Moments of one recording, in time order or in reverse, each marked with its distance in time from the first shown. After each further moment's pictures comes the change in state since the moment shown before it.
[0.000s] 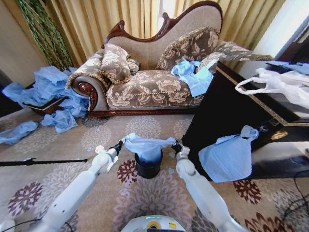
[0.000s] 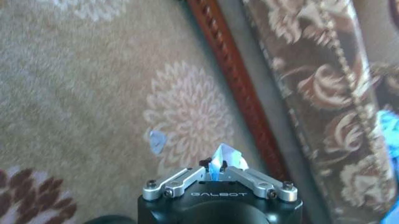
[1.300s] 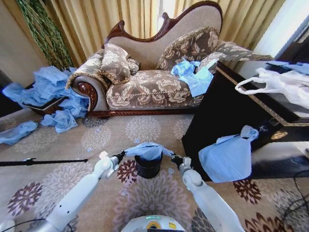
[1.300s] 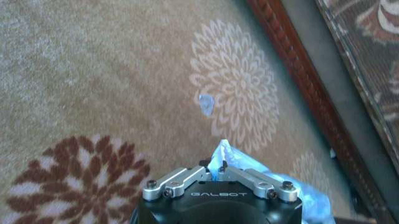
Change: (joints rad) left arm 0.097 0.056 0.024 -0.007 0.048 0.142 -0.025; right arm -0.251 -0.134 -0.005 0.148 0.028 -0.079 -0.253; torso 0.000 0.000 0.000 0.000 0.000
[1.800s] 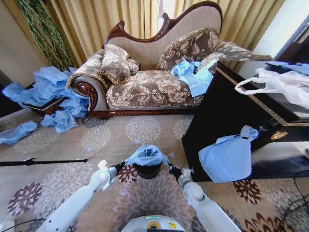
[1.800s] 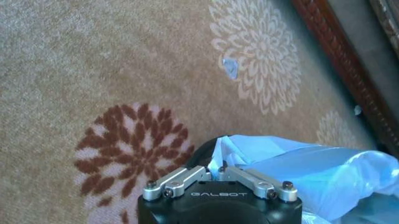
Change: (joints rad) left arm 0.129 0.055 0.011 -0.021 0.082 0.058 0.067; right arm -0.109 0.008 -0.005 0.034 -0.025 -0.011 -0.033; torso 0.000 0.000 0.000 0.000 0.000
